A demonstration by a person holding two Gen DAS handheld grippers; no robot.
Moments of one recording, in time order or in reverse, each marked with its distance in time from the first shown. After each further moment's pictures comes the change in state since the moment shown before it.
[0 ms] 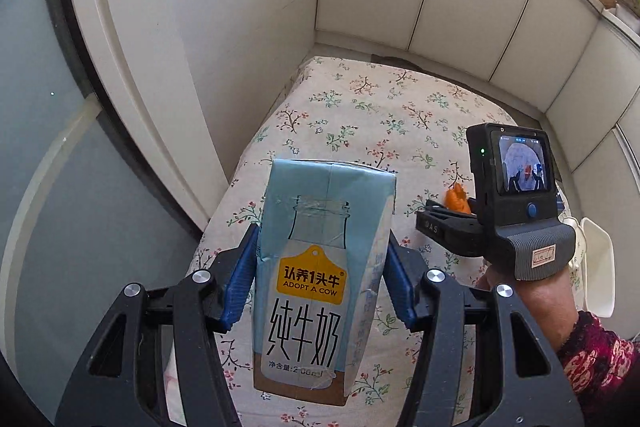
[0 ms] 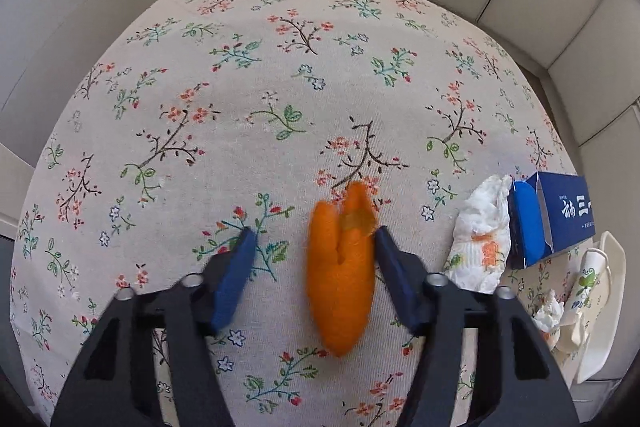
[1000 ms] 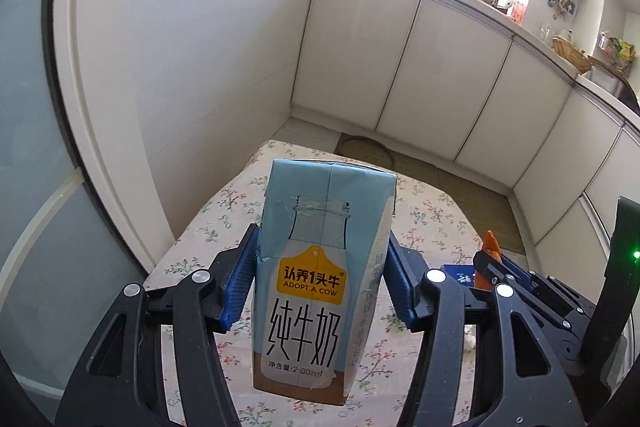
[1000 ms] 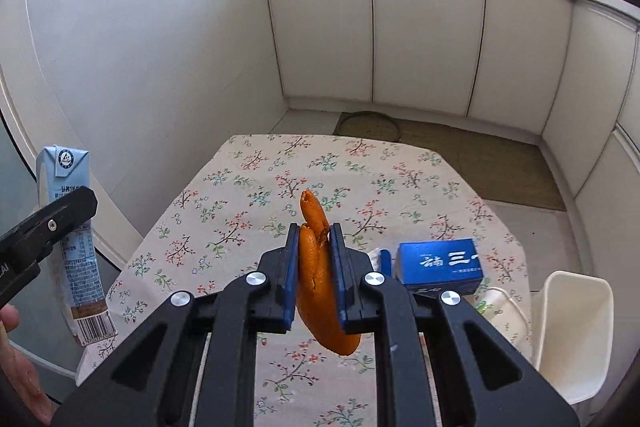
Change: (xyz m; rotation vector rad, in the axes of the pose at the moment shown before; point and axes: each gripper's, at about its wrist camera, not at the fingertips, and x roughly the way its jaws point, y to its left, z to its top) left arm -0.073 -0.084 0.023 -0.096 -0.269 -0.088; right arm -0.187 -0.111 -0.034 0.048 -0.435 0.184
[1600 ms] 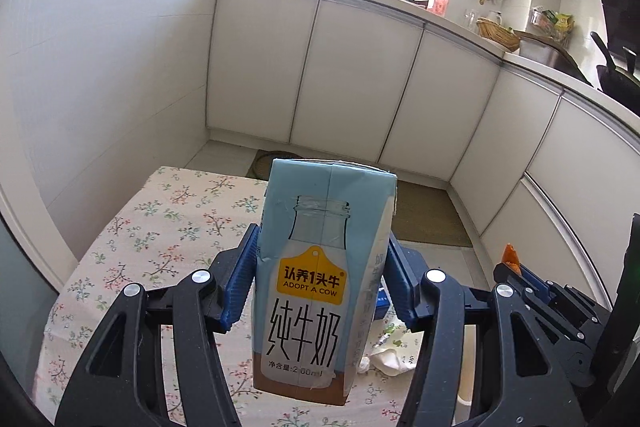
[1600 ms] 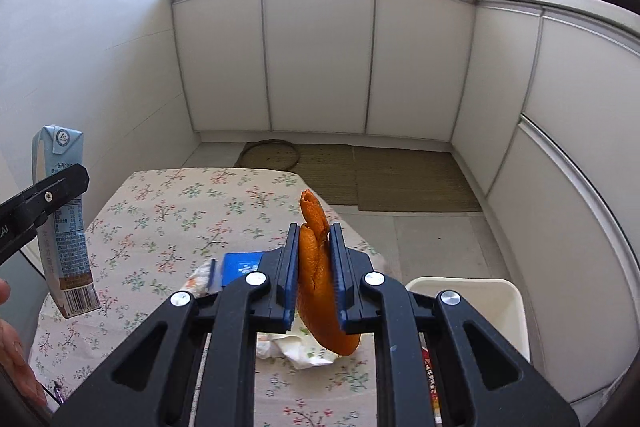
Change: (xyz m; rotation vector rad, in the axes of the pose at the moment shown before) left arm 0.019 -0.145 -0.018 0.128 -0.052 -0.186; right arm -0.071 -0.157 -0.013 0.095 -0.101 -0.239
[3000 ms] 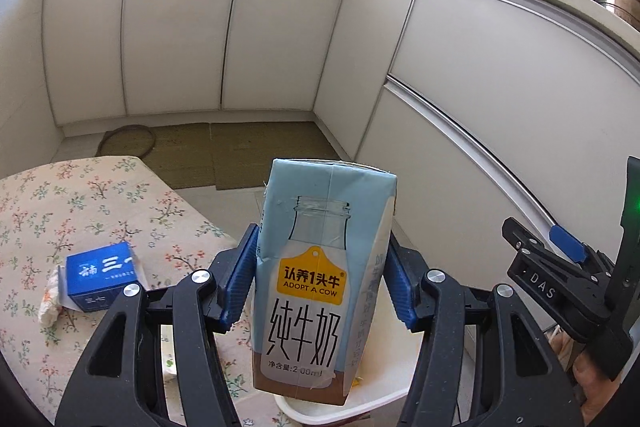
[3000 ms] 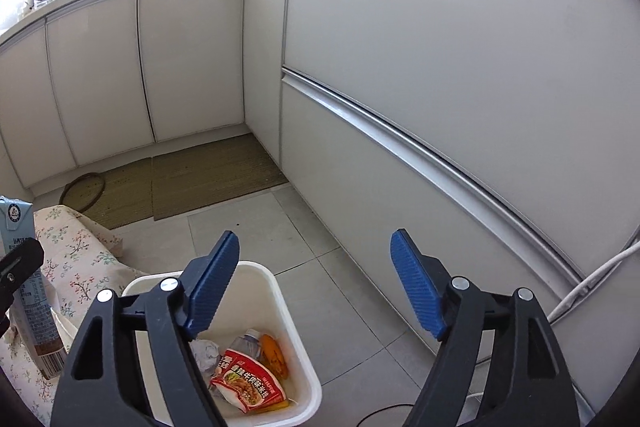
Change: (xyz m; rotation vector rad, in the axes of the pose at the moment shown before) left arm 0.090 -0.226 -0.086 0.241 0.185 -0.376; right arm -0.027 -0.258 -0.064 0.302 0.010 -0.544
